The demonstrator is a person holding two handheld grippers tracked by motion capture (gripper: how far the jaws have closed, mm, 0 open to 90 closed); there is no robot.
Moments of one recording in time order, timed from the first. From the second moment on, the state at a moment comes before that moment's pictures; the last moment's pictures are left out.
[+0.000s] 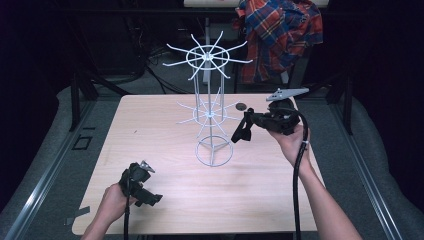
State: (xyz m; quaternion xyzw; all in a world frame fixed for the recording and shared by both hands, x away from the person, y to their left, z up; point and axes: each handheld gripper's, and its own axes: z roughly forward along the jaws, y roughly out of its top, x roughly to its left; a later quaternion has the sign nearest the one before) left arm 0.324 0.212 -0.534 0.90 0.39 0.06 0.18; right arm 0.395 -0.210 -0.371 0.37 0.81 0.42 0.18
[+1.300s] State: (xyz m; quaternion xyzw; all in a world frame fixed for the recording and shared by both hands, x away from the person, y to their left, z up) left arm 0.325 0.209 -0.534 0.90 0.38 0.05 0.18; right arm 0.418 -0.200 -0.392 0.40 0.81 0.39 0.15
